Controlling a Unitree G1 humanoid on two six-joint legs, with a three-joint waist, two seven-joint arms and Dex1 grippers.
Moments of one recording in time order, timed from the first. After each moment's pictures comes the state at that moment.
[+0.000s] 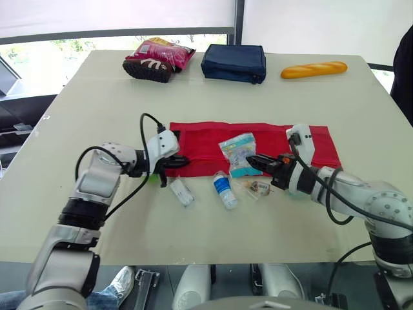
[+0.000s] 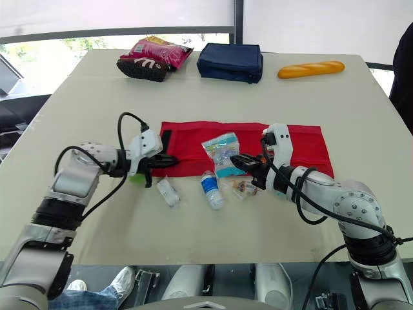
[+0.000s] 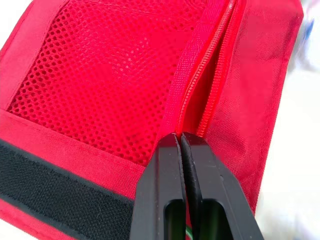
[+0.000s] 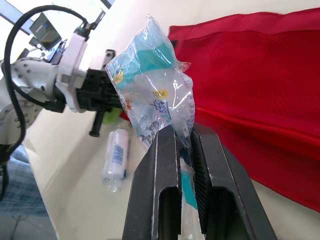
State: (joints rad) left arm -0.56 0.71 -0.16 0.20 -0.08 0.31 -1.13; right arm -0.43 -0.52 0.09 -0.47 1.54 0.97 -0.30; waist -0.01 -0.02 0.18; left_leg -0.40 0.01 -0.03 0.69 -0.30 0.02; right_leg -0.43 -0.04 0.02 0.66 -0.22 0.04
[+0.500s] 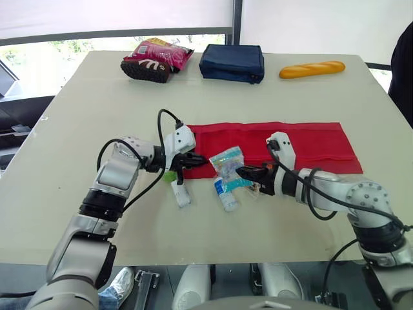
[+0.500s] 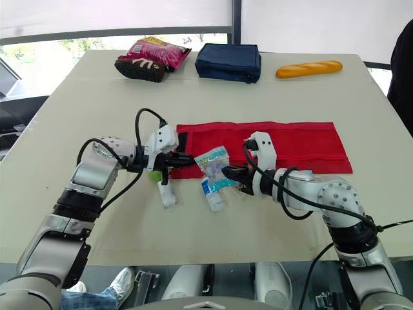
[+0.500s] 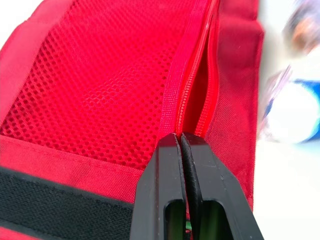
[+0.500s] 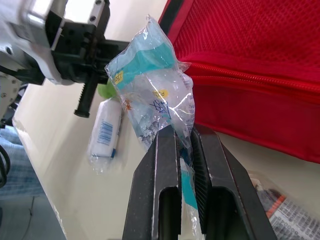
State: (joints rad) left arm -0.63 0.66 -0.19 0.22 -0.14 0.36 -1.22; right arm -0.50 -0.46 0.19 -0.33 1.62 1.04 -0.45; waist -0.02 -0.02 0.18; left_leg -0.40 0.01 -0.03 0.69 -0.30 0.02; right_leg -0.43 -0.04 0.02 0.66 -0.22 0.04
